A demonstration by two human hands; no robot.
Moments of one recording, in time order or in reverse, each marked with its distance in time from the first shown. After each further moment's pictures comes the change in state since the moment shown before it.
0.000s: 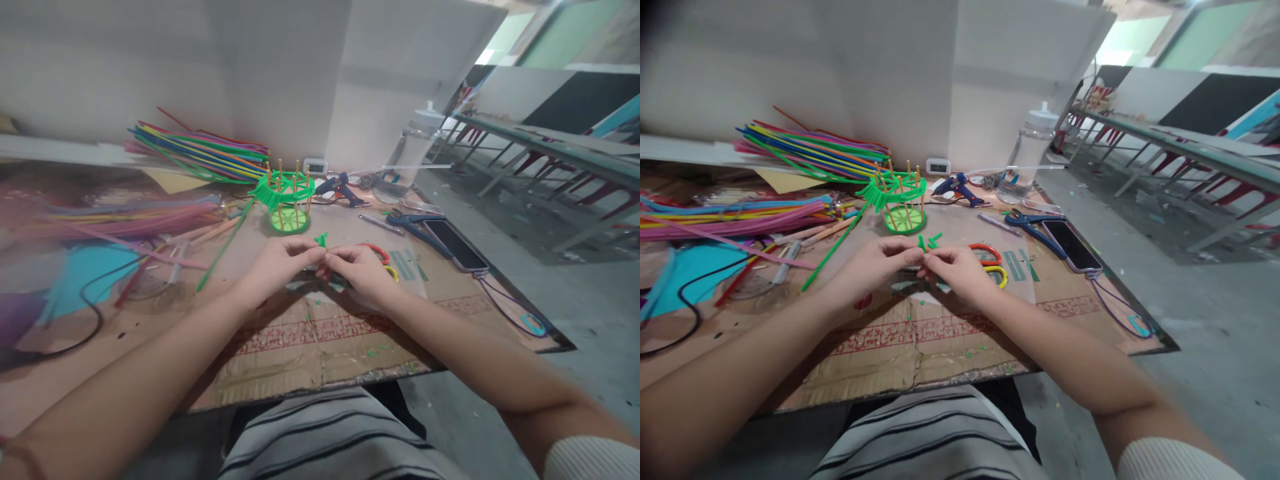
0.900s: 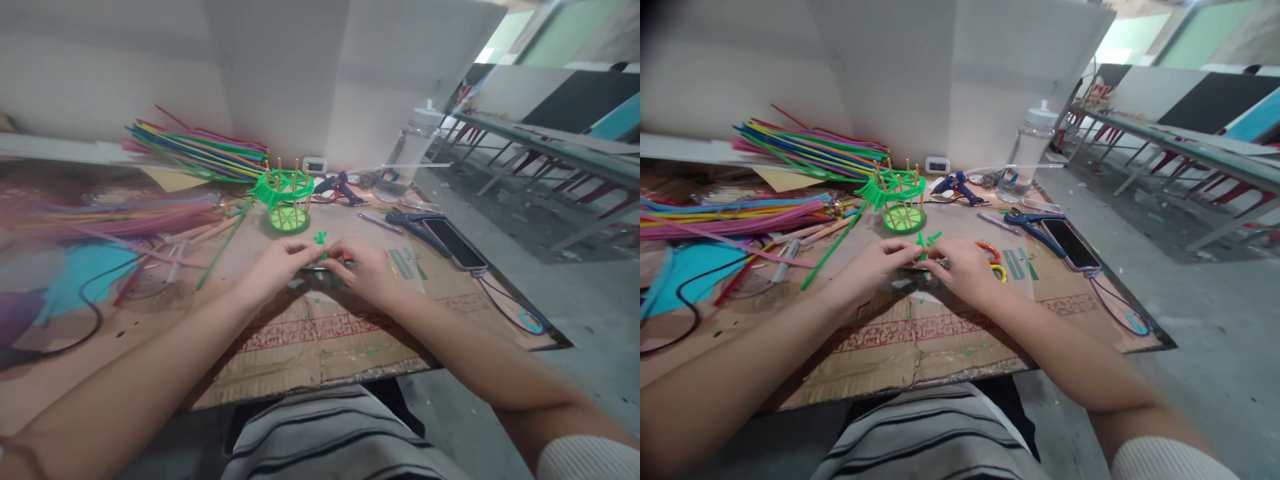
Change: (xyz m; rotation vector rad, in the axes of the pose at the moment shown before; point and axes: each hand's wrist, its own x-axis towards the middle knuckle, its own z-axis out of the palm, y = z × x) left_hand 0.001 -0.010 0.008 -0.209 0.053 -0.167; right_hand 0.000 0.008 -0.016 -0.956 0.205 -0.663
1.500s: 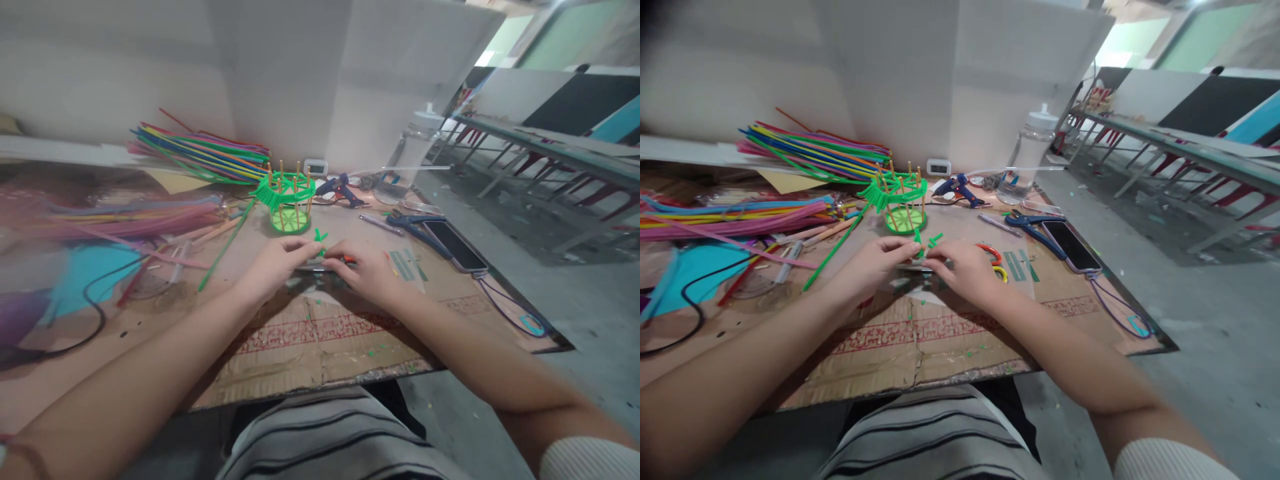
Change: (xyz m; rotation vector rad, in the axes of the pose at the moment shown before) left_hand 0.000 0.008 -0.001 0.025 0.067 0.019; right_hand 0.003 -0.002 -0.006 0.127 -0.139 0.129
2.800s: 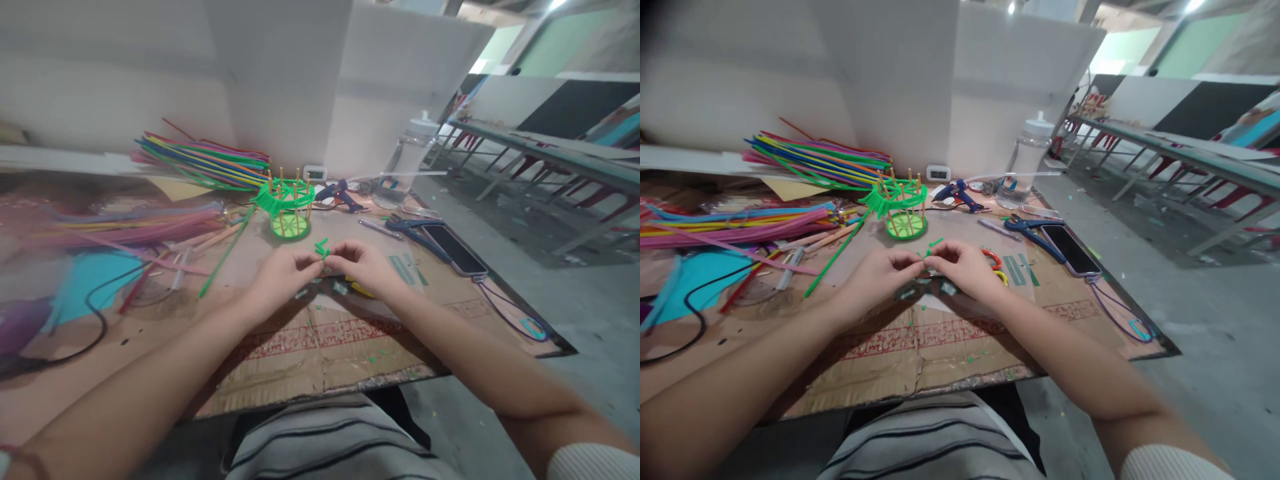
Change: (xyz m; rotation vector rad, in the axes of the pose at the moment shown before) left_hand -0.011 0.003 -0.001 0.489 -0.108 0.216; right_hand 0.013 -0.004 0.000 0.672 -0.043 0.467
